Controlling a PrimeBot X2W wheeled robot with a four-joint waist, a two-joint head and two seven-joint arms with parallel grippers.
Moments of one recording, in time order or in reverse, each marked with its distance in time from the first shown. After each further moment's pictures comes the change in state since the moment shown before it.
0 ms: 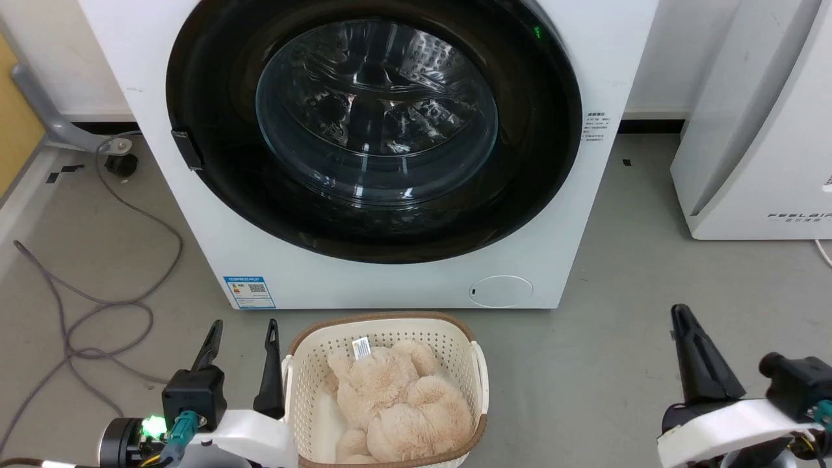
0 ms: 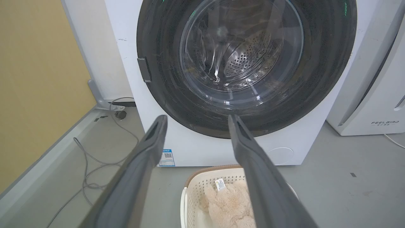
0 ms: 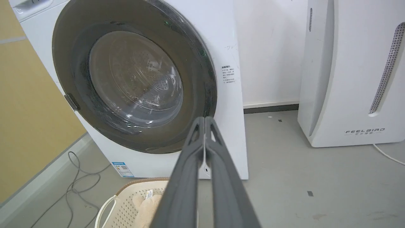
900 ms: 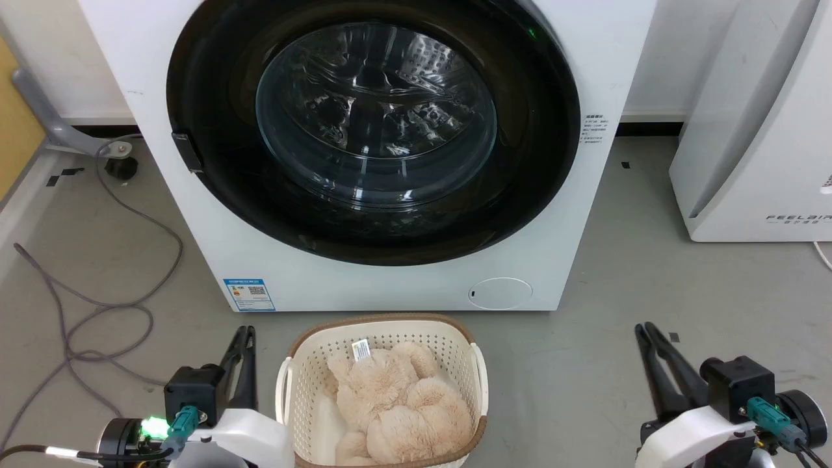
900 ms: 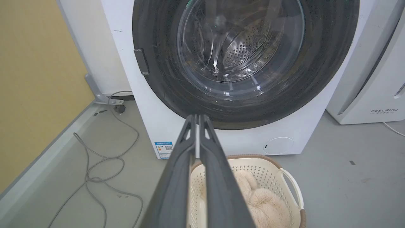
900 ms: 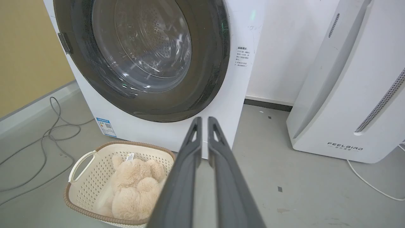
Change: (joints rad) left arm 0.000 0.000 0.018 0.007 0.018 -0.037 0.050; right arm 0.000 0.000 0.038 0.030 -0.244 0.000 0.050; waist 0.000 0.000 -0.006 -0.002
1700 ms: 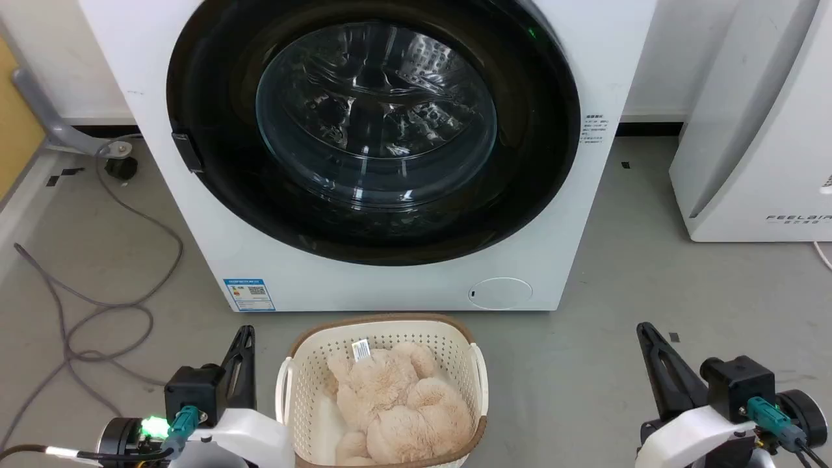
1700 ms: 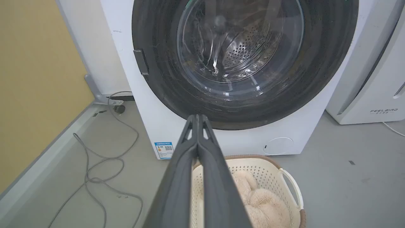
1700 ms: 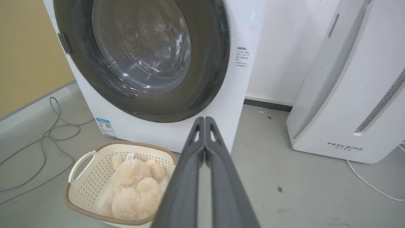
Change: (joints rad) left arm 0.000 0.000 -0.001 0.000 0.000 -0.001 0.000; right arm 0.000 0.000 0.000 0.000 -0.001 0.000 0.000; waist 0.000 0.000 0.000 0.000
